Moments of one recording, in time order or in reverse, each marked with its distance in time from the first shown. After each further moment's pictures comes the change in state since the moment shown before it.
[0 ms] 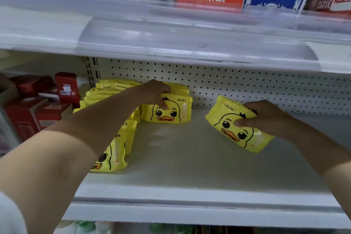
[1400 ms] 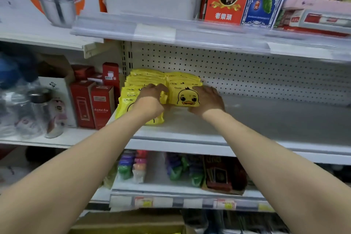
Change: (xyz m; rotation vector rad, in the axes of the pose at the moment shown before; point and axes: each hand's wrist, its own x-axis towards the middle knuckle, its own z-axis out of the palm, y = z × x) left_hand -0.222 0.018 0.018 -0.249 0.404 -0.171; right_hand -0.062 -0.155 0.123 -0.414 0.211 -0.090
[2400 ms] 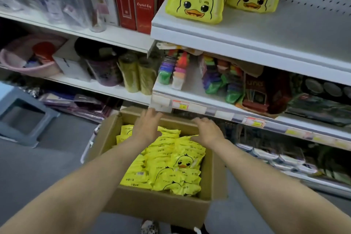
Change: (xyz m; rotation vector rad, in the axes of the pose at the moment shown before) left_hand -0.318 -0.165 0.142 0.304 -0.494 -0.289; right_hand -0.275 -0.061 0.225 0.036 -0.715 -0.066
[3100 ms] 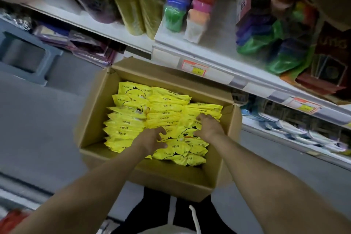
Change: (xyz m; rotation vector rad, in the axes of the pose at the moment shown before) left_hand -0.020 -0.017 0.164 -0.507 -0.594 -0.241; right_hand 0.083 0.048 0.146 0.105 -0.426 0.100
